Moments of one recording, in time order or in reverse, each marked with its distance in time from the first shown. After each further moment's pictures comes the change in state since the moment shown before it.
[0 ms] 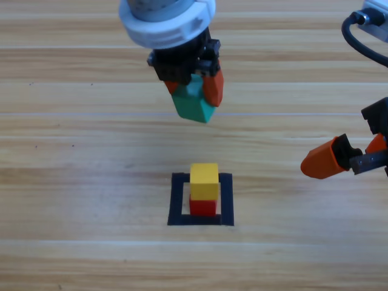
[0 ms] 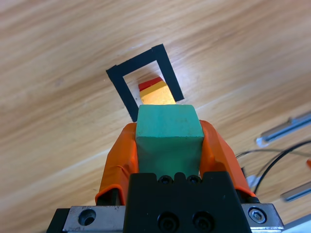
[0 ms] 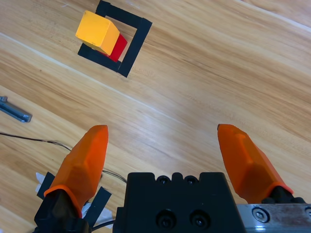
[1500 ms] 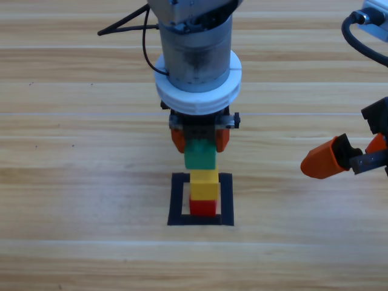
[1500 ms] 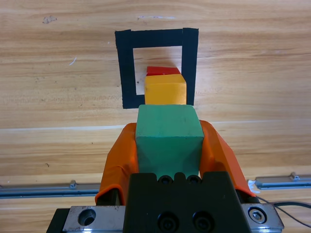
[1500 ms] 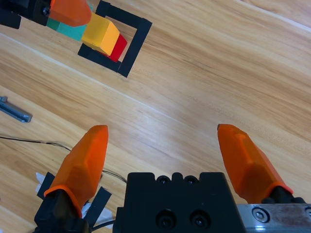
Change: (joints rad) arm 0 -0.095 0.122 0.036 0.019 0.110 -0.490; arm 1 0.000 -0.001 0.000 0.000 0.000 0.000
